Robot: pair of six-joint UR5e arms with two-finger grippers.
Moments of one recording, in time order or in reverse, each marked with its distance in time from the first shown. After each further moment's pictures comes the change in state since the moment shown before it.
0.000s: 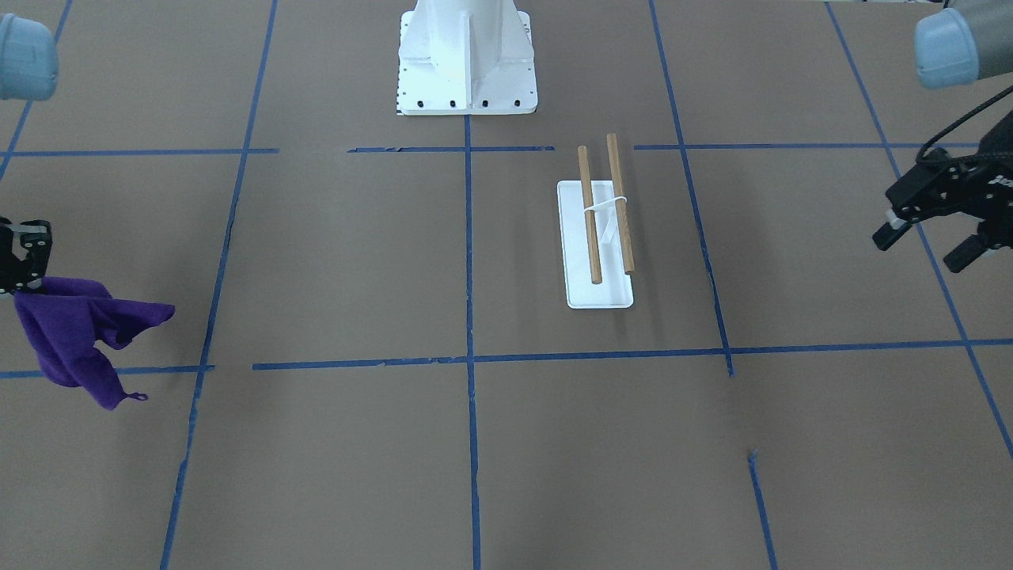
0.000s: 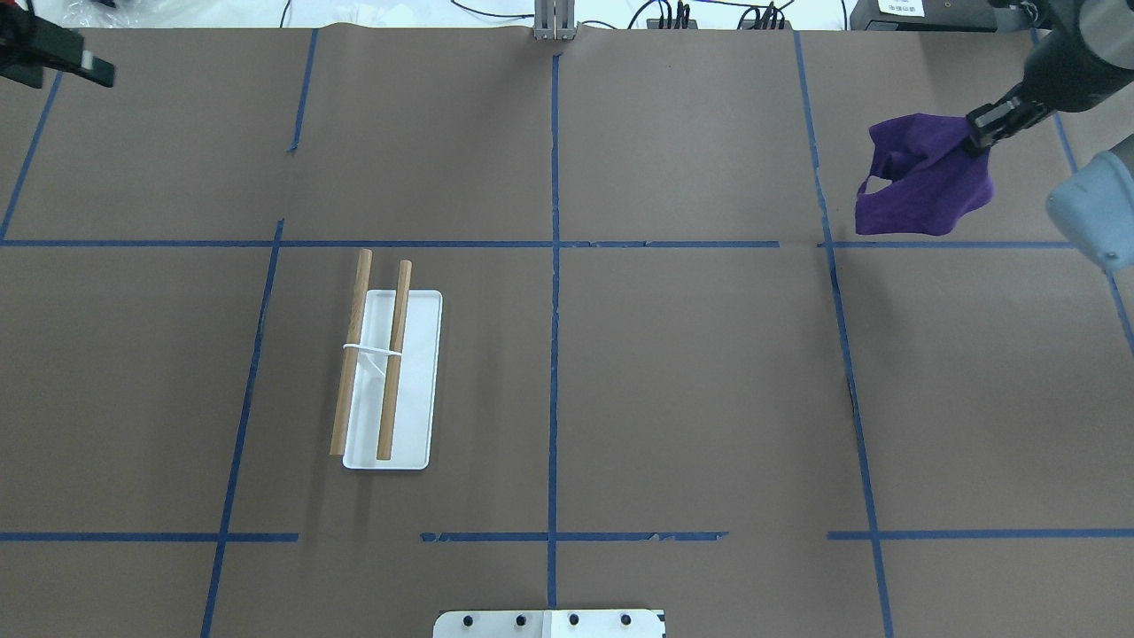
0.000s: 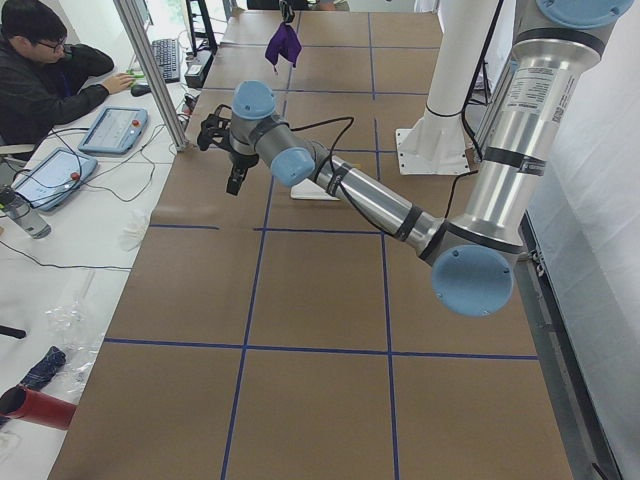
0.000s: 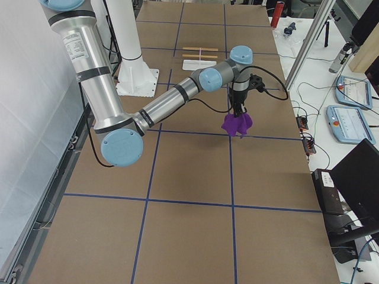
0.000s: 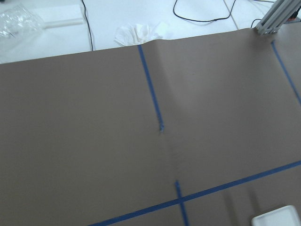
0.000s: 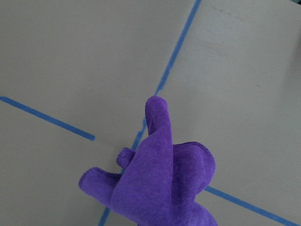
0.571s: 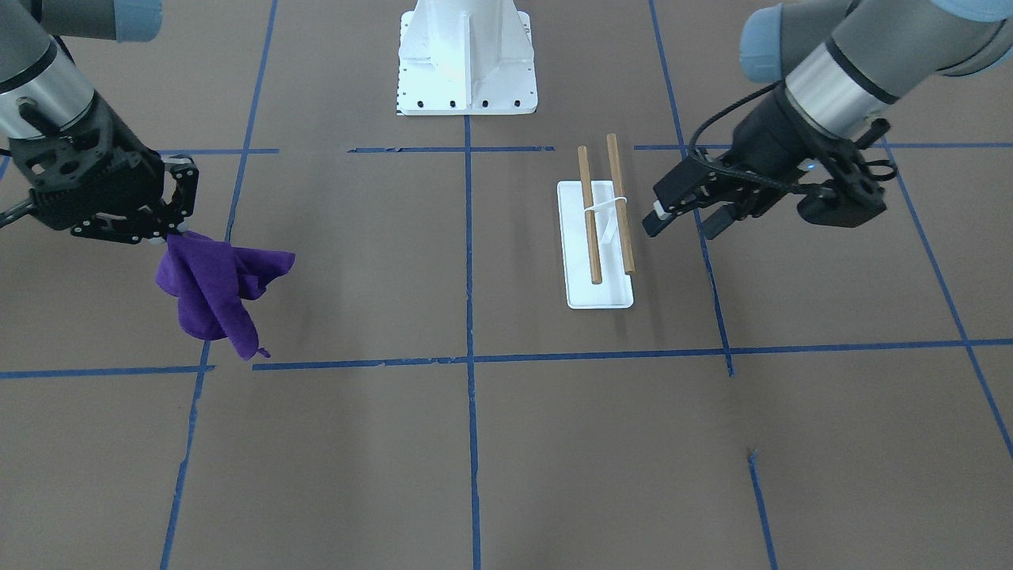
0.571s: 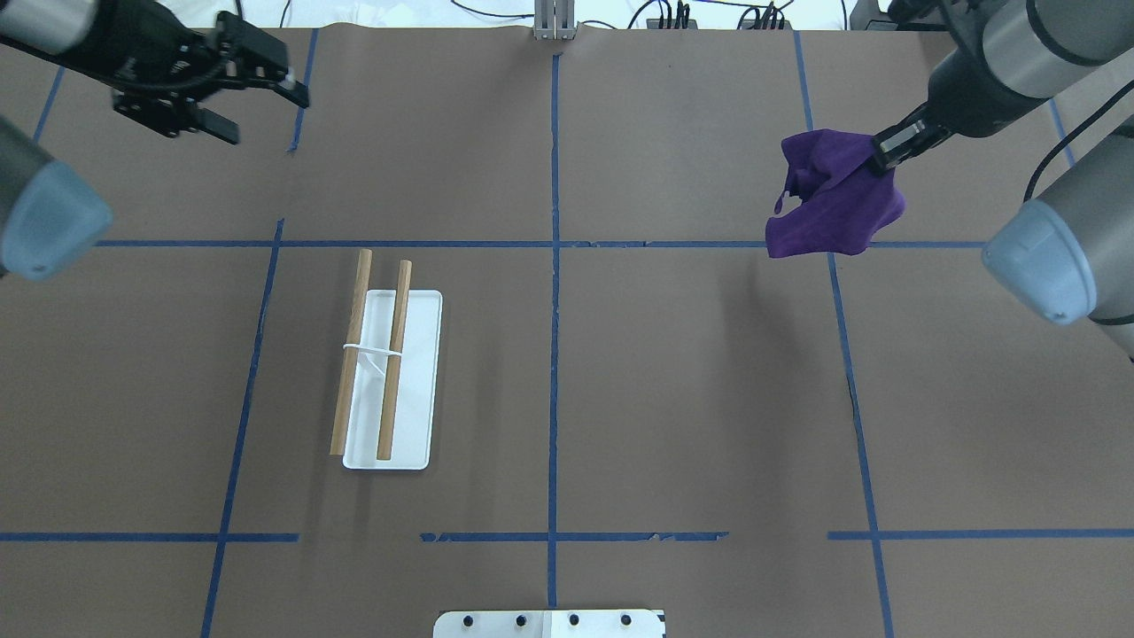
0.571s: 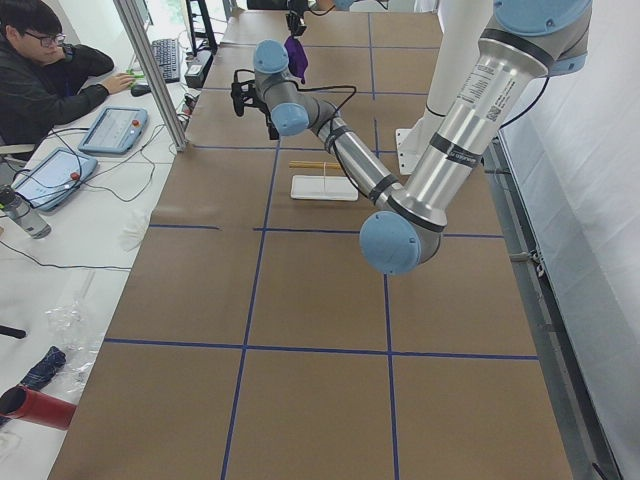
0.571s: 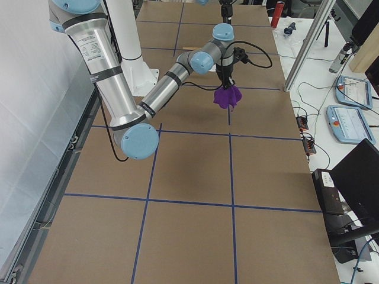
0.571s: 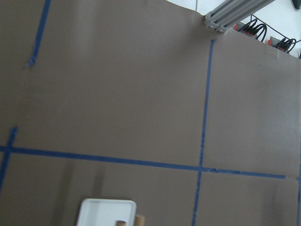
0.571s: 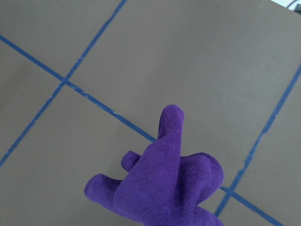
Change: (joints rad) left arm 0.280 -0.230 0.019 -0.004 0.045 -0.699; right arm -0.183 0.042 0.132 0.131 -0.038 0.075
